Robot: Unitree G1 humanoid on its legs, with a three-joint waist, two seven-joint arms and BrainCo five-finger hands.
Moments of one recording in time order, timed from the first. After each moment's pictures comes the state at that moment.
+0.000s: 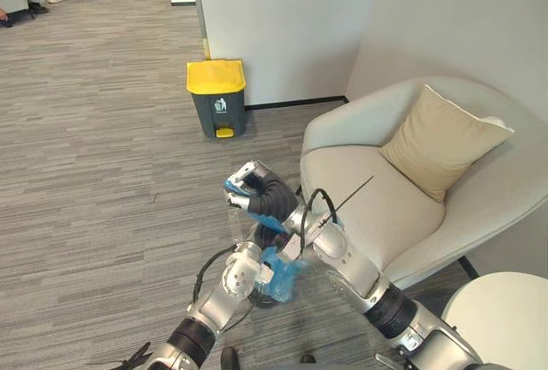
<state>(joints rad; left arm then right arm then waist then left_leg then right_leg) -0.15 0.17 -0.46 0.37 0.27 -0.27 0.17 -0.40 -0.19 0.68 -0.07 0.41 -0.21 0.12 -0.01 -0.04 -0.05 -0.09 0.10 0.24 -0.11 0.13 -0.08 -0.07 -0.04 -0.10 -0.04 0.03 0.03</state>
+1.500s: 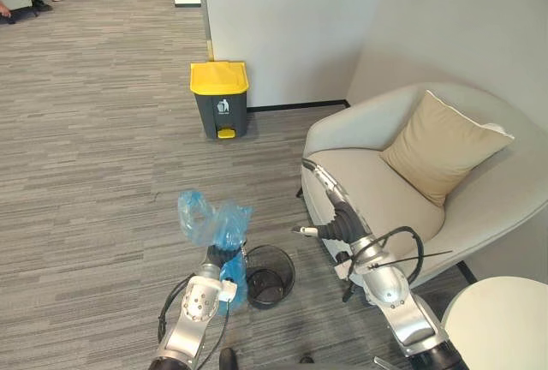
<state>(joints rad) 0.10 0.17 -0.16 0.36 0.18 -0.26 0.15 0.06 -0.23 0.21 -0.01 -0.38 -0.32 -0.12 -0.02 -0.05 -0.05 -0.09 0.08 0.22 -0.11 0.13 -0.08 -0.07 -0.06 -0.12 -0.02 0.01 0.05</state>
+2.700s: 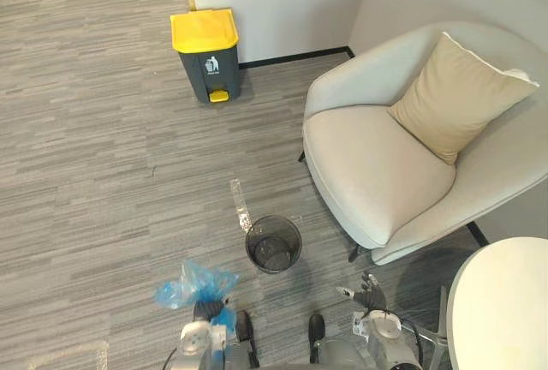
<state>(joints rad) 0.02 0.03 0.05 0.79 -0.02 -0.20 0.11 0.01 0.00 -0.11 0.78 0.00 -0.15 -0.16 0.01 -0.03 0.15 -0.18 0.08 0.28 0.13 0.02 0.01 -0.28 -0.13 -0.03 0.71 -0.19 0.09</state>
